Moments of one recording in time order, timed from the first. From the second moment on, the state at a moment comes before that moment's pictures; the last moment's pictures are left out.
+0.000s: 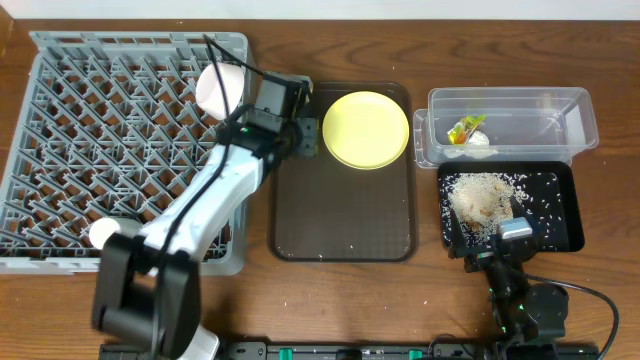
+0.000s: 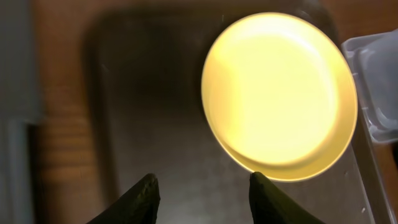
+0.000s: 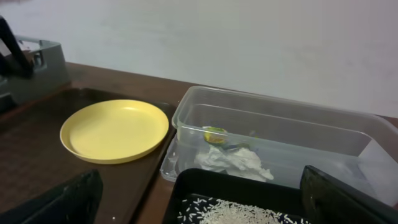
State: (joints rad) left arm -0.37 1.73 1.21 -0.42 0.10 -0.29; right arm 0.07 0.01 0.01 -0.06 -0.12 -0.08
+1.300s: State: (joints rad) left arm -0.35 2.05 1.20 -0.16 0.43 -0.56; right arm 0.07 0.01 0.01 -0.06 -0.12 -0.08
